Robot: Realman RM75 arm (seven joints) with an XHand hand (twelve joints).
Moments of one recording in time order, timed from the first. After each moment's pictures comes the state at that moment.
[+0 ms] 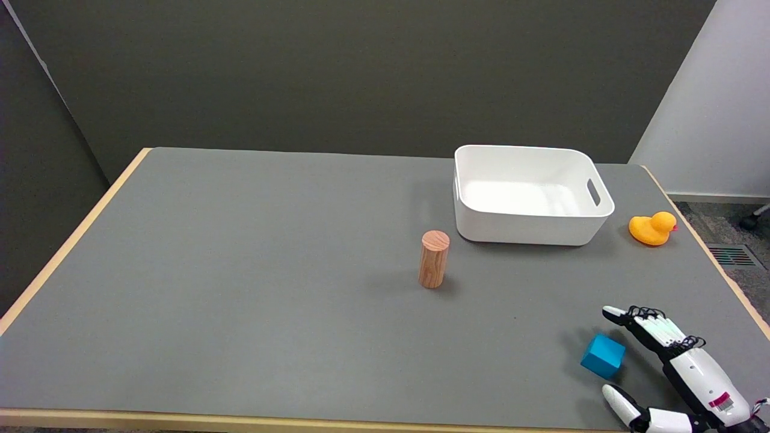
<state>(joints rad) -0.39 -1.05 -1.67 0.24 0.37 1.83 1.00</state>
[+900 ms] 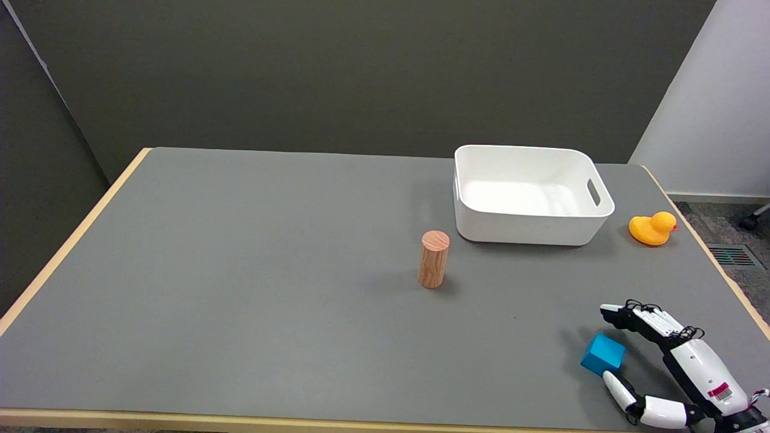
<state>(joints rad) -0.36 -1.05 -1.67 0.23 0.39 1.83 1.02</state>
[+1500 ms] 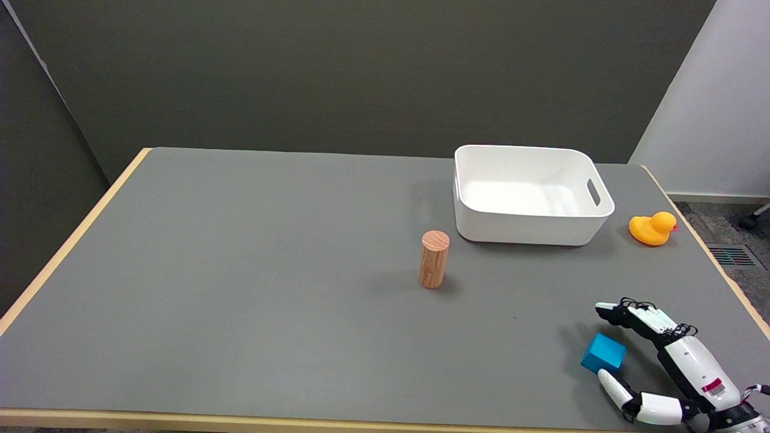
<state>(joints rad) -0.34 -1.05 -1.68 0.23 0.38 1.81 1.04</state>
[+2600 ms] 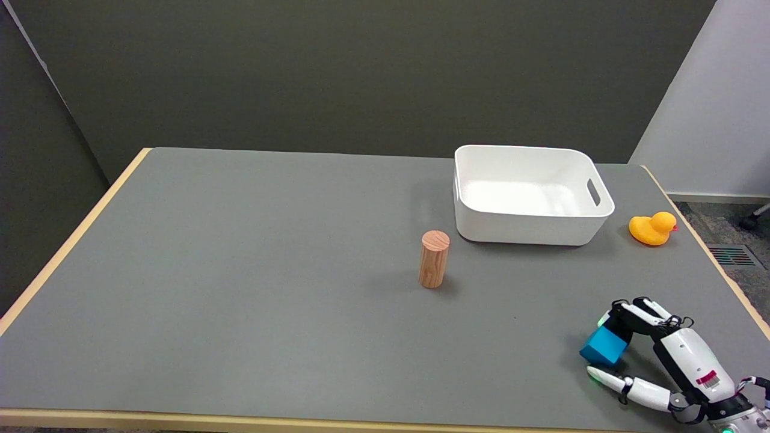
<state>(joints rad) -0.32 -1.04 -1.68 0.23 0.38 1.82 1.02</state>
